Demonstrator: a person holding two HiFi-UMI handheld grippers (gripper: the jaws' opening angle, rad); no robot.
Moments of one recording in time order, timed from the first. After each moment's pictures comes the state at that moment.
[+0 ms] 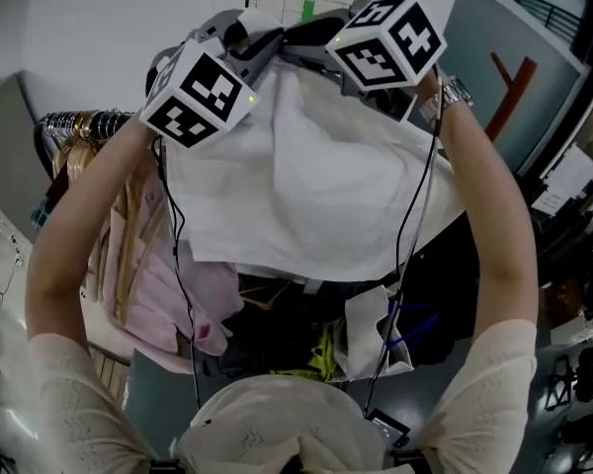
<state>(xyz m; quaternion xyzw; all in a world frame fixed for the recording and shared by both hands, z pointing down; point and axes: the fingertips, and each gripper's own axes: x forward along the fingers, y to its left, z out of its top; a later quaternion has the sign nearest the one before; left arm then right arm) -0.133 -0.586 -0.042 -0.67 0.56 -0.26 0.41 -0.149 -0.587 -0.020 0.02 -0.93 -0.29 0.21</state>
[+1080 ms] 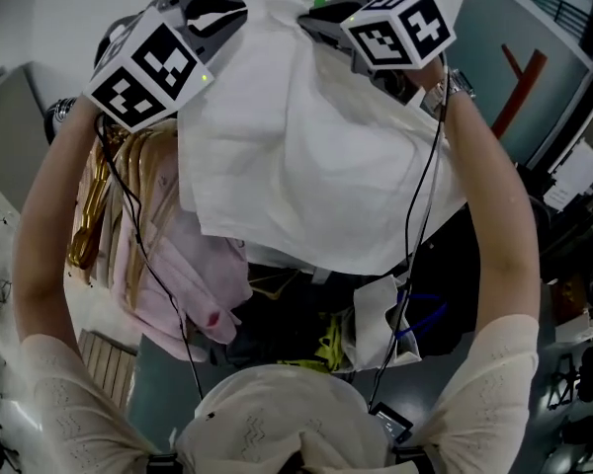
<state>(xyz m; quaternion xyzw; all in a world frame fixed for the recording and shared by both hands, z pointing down) -0.179 -0.537 -0.050 -0.62 0.54 -0.39 0.41 -0.152 -0.605 -0.035 0.08 -0.94 -0.28 0.17</state>
